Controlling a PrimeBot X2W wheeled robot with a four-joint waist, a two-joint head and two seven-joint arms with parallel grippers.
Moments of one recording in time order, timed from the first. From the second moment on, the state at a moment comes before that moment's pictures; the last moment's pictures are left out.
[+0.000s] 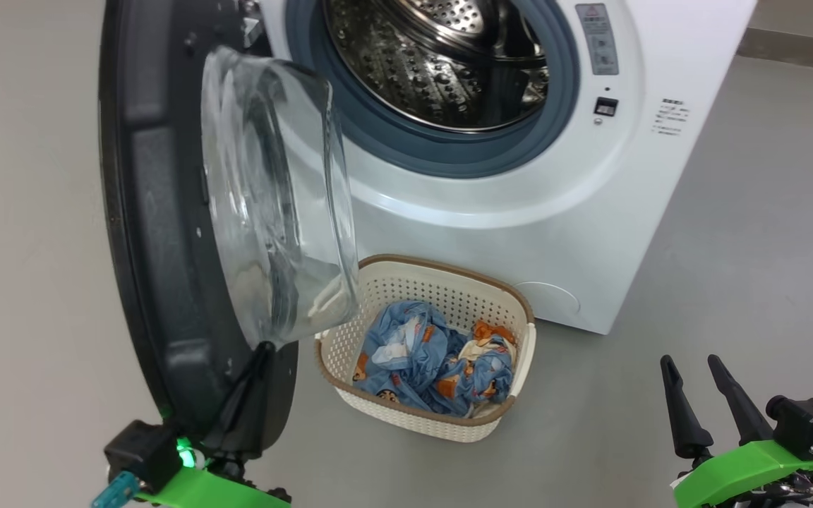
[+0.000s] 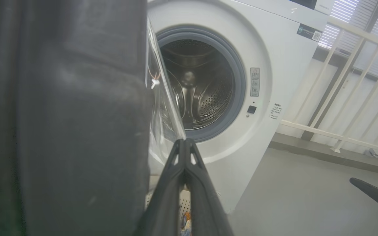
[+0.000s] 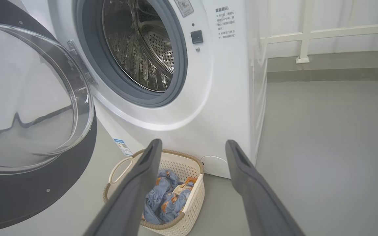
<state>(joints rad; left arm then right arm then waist) -0.14 0.07 -0.22 0.26 -0.43 -0.14 -0.26 -0.05 -0.17 0.08 0.36 0.44 0.13 -0.25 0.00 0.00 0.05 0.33</state>
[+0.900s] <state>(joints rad) -0.12 0.10 -0.08 0.26 -0.40 -0.10 -0.26 -0.06 -0.17 0.09 0.36 0.44 0.13 -0.25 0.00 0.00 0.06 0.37</state>
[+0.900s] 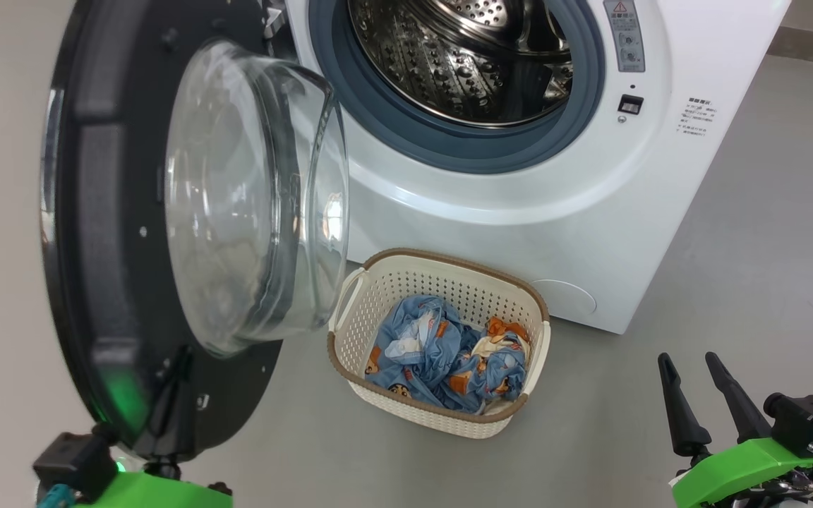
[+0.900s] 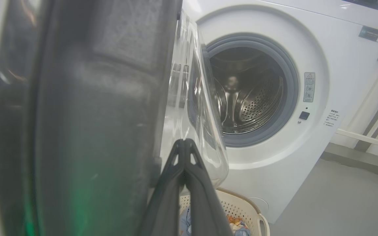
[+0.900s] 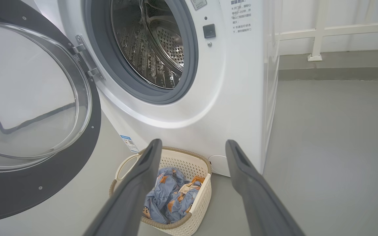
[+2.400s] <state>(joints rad) -0.44 0.17 0.43 0.51 -0.24 -0.05 -0.26 -0.18 -0.23 0.09 0.34 0.42 0.13 -0.25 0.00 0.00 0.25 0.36</state>
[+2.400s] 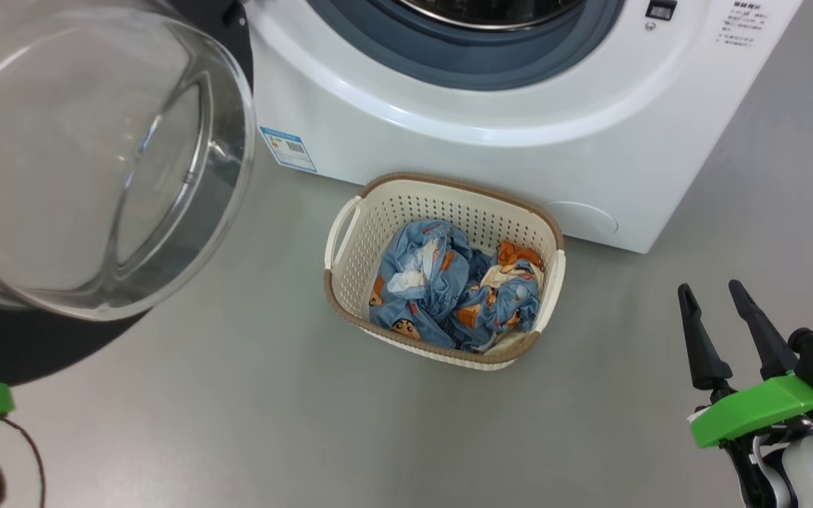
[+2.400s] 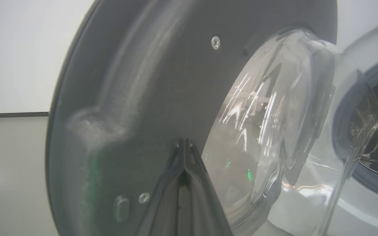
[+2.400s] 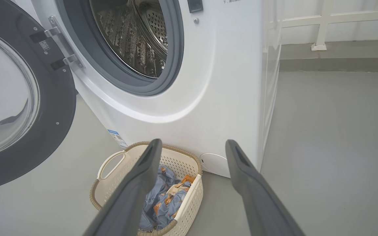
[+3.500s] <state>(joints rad) -0.69 0.28 0.68 0.72 -0.08 -0.06 -0.26 -0.30 -0.27 0.12 0.34 0.41 0.13 -0.25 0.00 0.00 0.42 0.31</state>
